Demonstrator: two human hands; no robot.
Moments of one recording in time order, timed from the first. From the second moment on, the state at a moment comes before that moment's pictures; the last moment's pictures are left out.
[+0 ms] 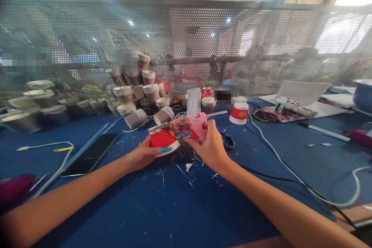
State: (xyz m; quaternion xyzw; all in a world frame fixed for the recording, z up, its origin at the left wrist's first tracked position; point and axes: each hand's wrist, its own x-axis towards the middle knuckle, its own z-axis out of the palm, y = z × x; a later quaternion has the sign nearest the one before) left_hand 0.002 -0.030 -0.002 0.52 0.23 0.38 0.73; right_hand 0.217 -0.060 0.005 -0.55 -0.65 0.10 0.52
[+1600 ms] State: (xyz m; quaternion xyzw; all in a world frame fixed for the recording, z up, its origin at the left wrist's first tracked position) left_hand -0.005 -0.027 -0.004 0.48 0.18 0.35 0.78; right_hand 0.224 -0.050 -0.001 -0.57 -0.64 0.13 0.51
